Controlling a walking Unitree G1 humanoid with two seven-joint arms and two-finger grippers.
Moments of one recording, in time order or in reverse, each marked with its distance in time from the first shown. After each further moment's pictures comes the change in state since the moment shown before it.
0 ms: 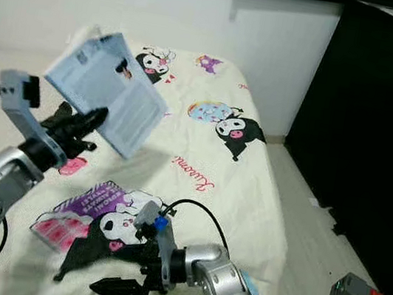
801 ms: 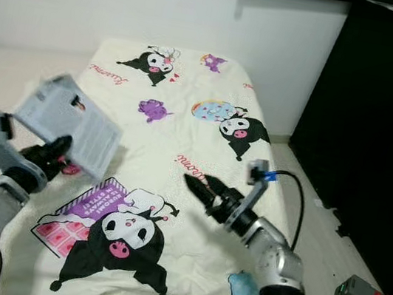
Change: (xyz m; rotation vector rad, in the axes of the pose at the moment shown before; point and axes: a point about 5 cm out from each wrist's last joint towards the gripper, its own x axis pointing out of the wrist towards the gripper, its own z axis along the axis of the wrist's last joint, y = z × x) left arm -0.021 0.043 -0.030 -0.451 -0.174 0.238; right arm -0.115 -0.053 0.045 0.177 -0.671 -0.596
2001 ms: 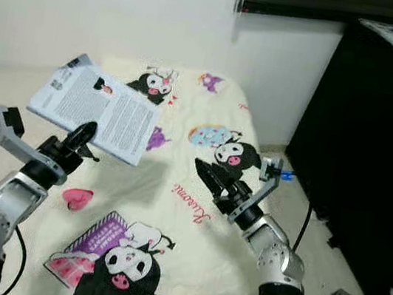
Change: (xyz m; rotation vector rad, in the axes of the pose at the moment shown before) left arm 0.008 -0.026 -0.011 -0.101 0.067 -0.180; right arm 0.004 0.010 0.007 0.066 -0.107 0.081
